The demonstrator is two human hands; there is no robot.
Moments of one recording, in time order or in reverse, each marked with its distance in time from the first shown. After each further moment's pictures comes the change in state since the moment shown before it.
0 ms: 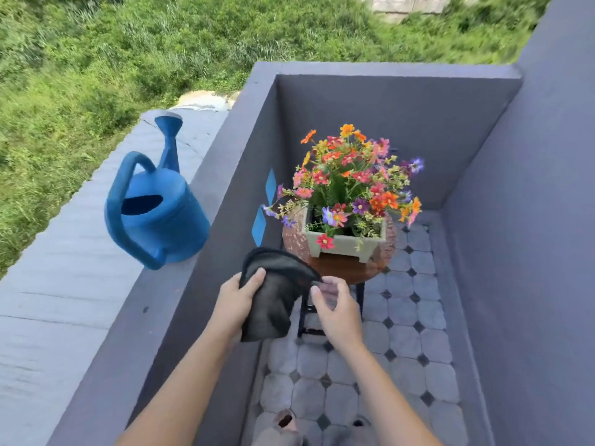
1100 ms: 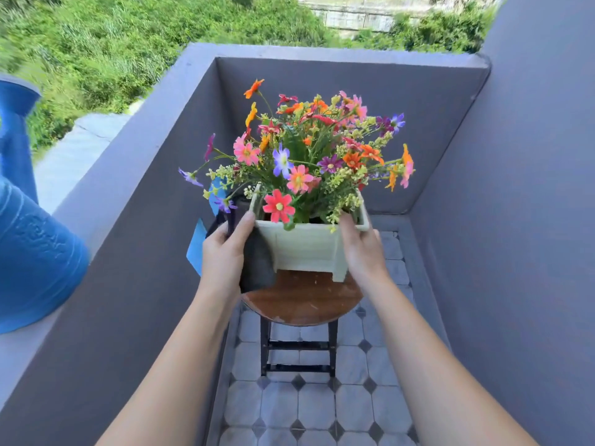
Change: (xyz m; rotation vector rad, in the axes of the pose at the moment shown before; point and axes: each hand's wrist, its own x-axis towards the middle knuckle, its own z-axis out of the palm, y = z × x) left_hand 0.124 0.056 0.093 -0.210 -0.003 0.185; right_hand 0.174 -0.040 -0.052 -0.030 0.233 0.111
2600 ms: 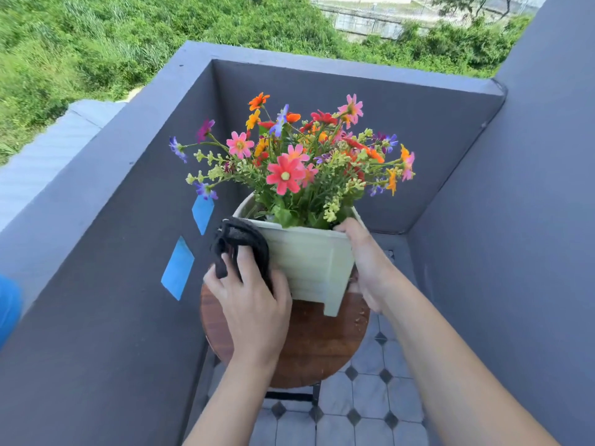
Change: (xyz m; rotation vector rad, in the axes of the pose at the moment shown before) left_hand -0.007 -0.038 0.061 0.852 0.442 0.848; right_hand 0.039 -0.047 -0.035 0.129 -0.360 0.191
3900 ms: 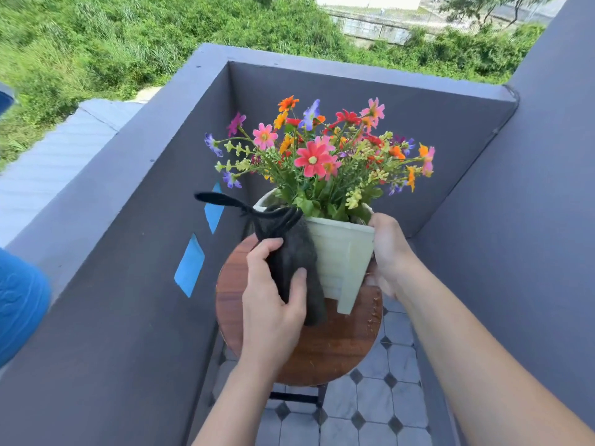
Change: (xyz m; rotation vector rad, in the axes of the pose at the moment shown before) left_hand 0.003 0.013 -0.029 -0.503 -0.286 -0.170; right_hand 0.025 -0.013 0.002 0.078 0.129 0.114
